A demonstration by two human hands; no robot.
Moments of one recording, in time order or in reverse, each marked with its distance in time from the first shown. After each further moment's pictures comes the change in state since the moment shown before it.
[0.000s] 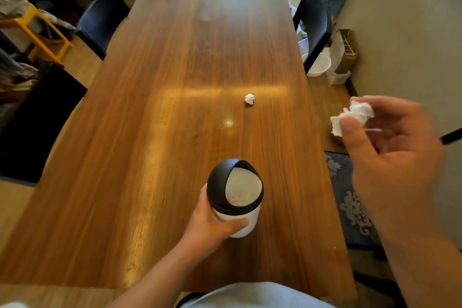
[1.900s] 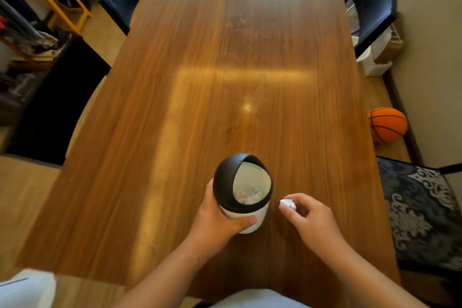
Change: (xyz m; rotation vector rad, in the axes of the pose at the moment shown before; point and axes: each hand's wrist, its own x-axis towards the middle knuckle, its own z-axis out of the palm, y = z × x) left_hand 0.029 -0.019 -0.064 -0.030 0.028 -0.088; right_hand -0.123 0.135 0.120 -0.198 -0.734 0.616
